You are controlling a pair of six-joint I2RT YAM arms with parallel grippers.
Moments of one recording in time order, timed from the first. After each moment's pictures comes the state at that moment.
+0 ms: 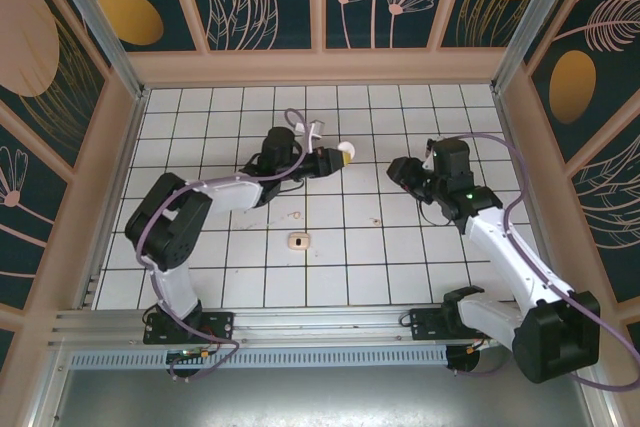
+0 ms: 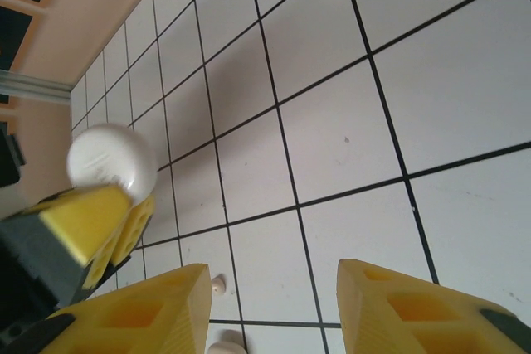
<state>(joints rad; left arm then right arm) -0.62 1.87 1.04 0.50 0.59 -0.87 0.29 1.05 0.76 -0.38 -0.27 0.81</state>
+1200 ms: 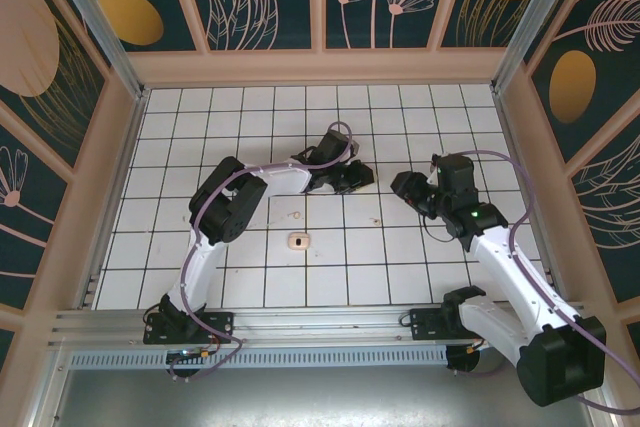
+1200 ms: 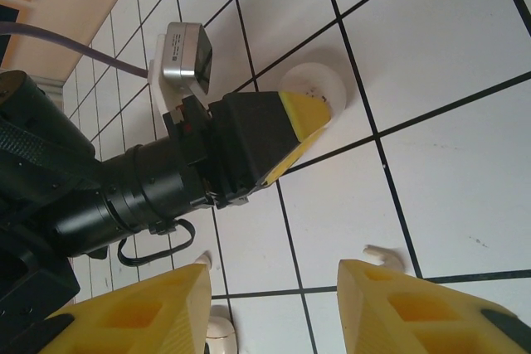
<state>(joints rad) -0.73 2.26 1.50 0.02 0.48 -0.98 0.30 0.93 0.66 -0.41 -0.27 0.84</state>
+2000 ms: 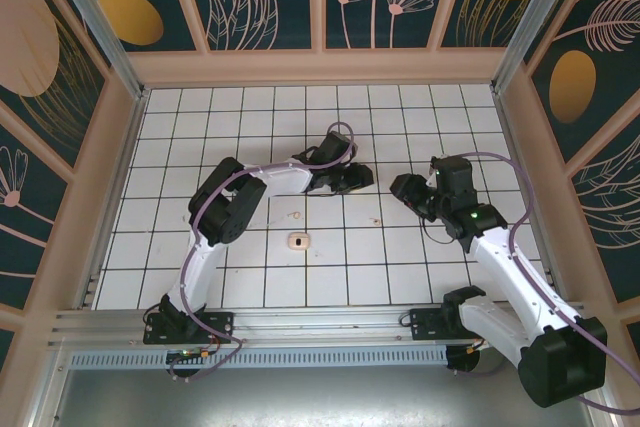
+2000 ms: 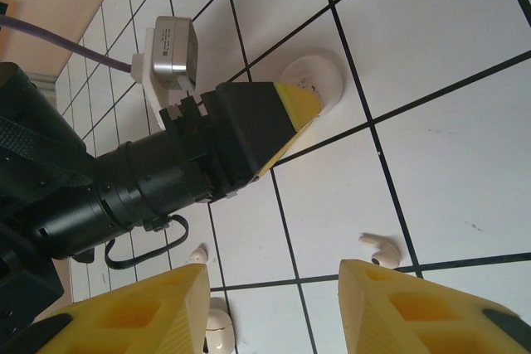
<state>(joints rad) -0.74 2.24 1.50 -0.08 0.38 -0.90 0.31 0.92 0.66 -0.43 -0.26 0.86</state>
